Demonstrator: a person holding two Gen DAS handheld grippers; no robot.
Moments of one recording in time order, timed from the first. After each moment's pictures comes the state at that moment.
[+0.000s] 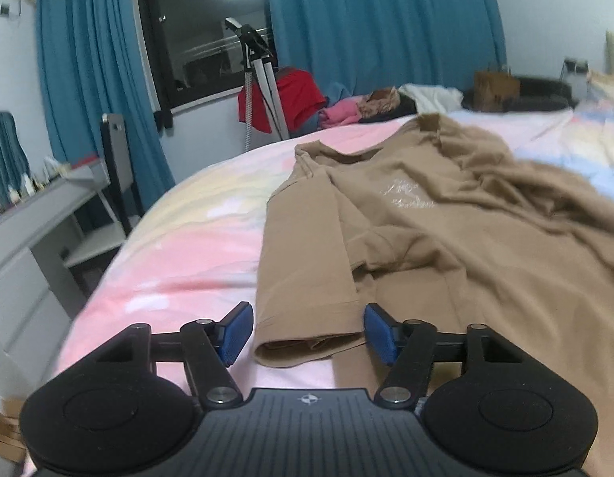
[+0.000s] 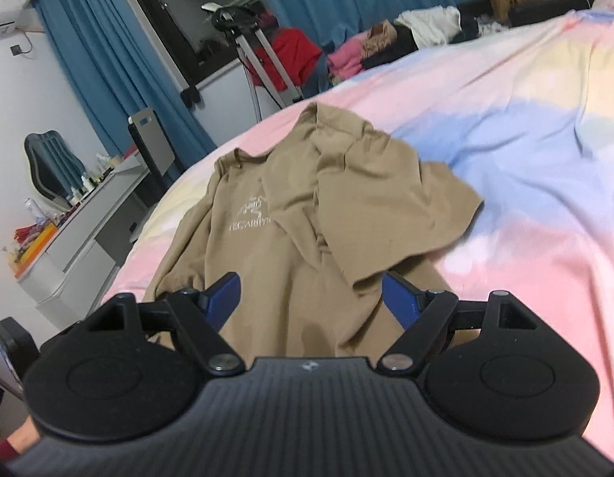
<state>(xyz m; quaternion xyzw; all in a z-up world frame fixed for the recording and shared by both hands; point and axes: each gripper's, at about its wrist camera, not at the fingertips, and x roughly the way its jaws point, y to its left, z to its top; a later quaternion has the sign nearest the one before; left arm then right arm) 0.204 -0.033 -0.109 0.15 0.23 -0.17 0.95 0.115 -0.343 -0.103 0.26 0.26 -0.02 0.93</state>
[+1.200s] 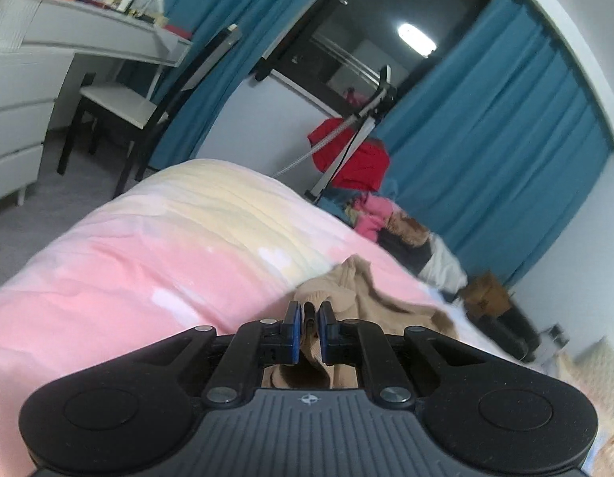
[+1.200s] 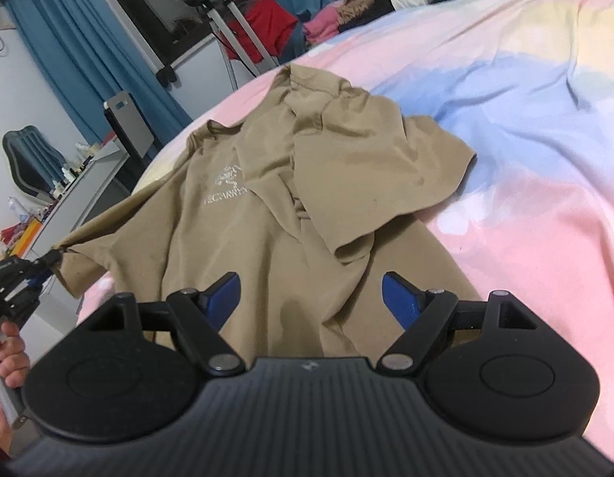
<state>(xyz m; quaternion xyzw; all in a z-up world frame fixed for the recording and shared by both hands) 0.270 0.099 -0.046 -0.28 0.25 -0.14 0.92 0.133 -0.346 -0.127 0.28 0.31 -0.04 0.91</state>
